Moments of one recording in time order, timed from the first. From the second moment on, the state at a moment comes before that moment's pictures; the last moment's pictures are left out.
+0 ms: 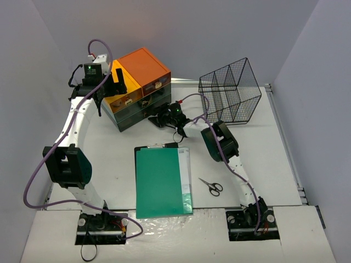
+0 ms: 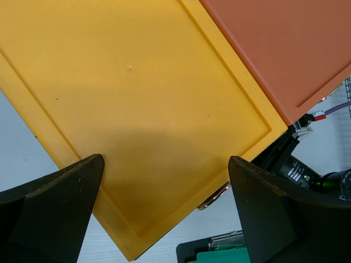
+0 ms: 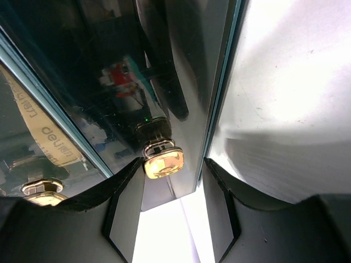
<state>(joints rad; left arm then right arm) -0.04 1.73 1.73 -0.56 0.09 -0.19 0.60 2.55 1.74 0.49 -0.25 1.57</state>
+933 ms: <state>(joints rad) -0.04 1.74 1.74 -0.57 0.07 -0.19 0.59 2.61 1.81 0.55 -0.28 1.59</state>
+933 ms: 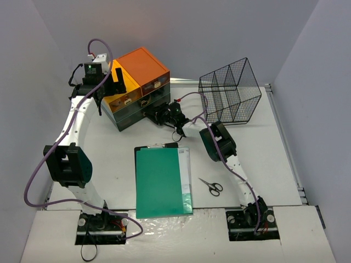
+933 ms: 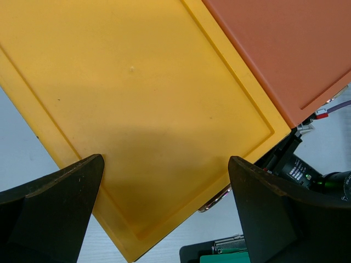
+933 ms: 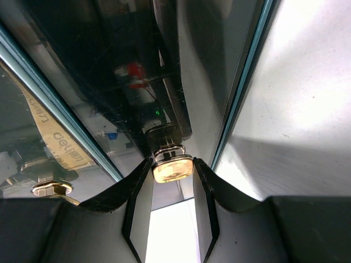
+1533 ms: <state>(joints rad) -0.04 1.74 1.74 -0.57 0.07 -0.19 0.58 2.38 1.51 0.47 -0.27 1.46</state>
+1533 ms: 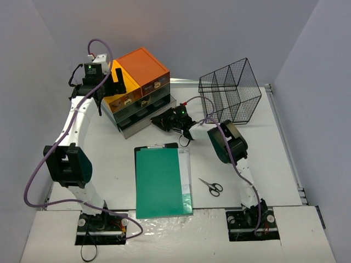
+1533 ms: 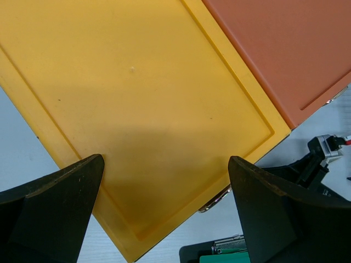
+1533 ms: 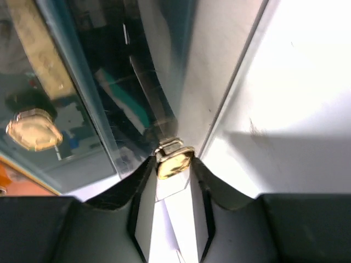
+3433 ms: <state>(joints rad) -0.03 1.74 1.74 -0.54 0.09 -0.23 0.82 1.75 1.35 -1.17 0.41 0.65</state>
